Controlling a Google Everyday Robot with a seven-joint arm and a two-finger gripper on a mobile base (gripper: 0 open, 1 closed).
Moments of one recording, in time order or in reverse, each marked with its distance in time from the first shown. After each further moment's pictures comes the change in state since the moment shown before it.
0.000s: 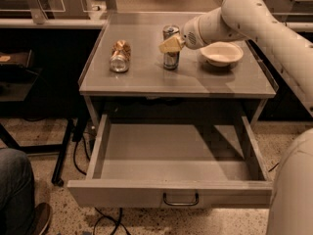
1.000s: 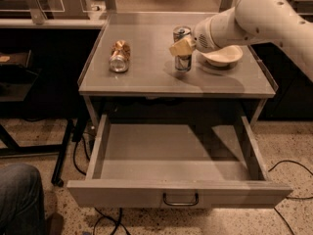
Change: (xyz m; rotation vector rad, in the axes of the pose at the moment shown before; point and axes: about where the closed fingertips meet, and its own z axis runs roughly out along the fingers) arm 0.009 0.020 -0.050 0.087 0.034 0.007
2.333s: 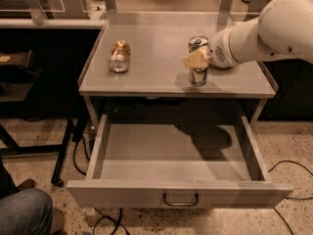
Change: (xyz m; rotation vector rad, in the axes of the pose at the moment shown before) arm 0.037 0.027 -0.072 0.104 0.047 0.084
